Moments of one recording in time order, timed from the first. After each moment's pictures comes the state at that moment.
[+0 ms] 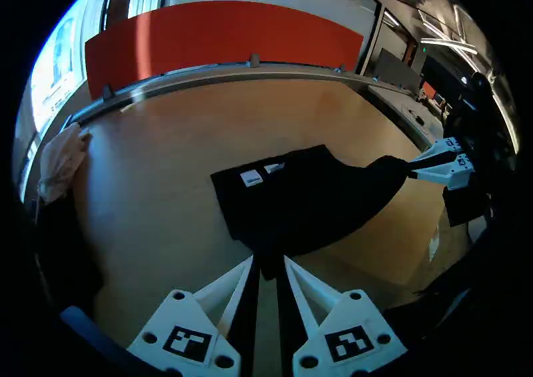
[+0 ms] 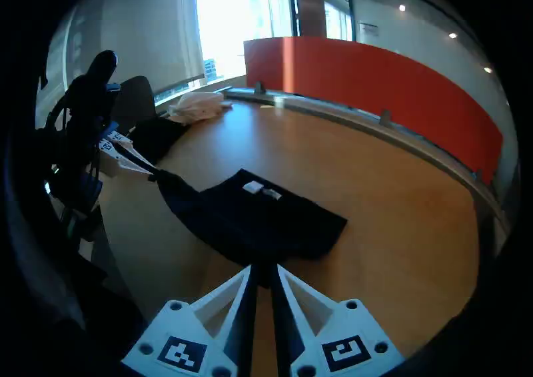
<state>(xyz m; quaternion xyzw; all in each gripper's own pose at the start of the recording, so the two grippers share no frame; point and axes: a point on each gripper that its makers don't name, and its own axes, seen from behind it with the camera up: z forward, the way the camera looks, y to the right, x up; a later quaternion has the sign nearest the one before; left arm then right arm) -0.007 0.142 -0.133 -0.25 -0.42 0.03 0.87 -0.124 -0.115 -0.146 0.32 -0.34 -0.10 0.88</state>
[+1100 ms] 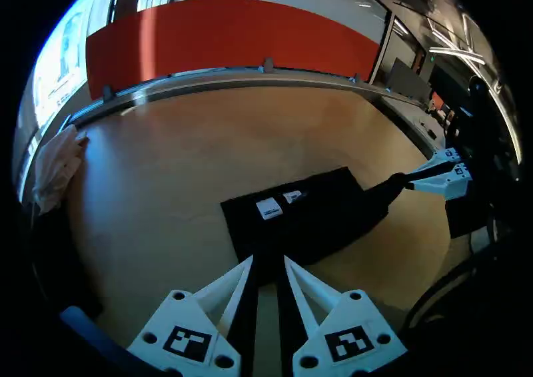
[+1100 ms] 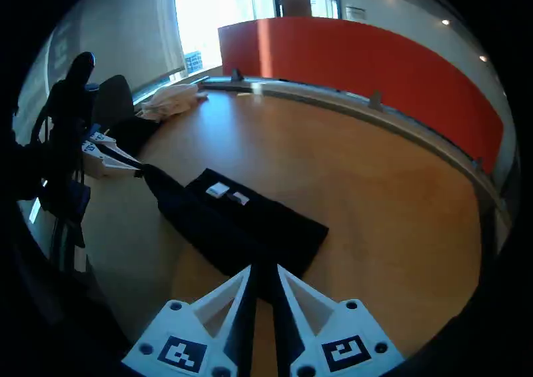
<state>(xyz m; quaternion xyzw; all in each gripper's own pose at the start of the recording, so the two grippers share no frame) -0.029 0.153 -0.058 -0.23 -0.41 0.02 0.88 -0.156 -0.102 -0.068 0.29 -0.37 -0.09 0.88</state>
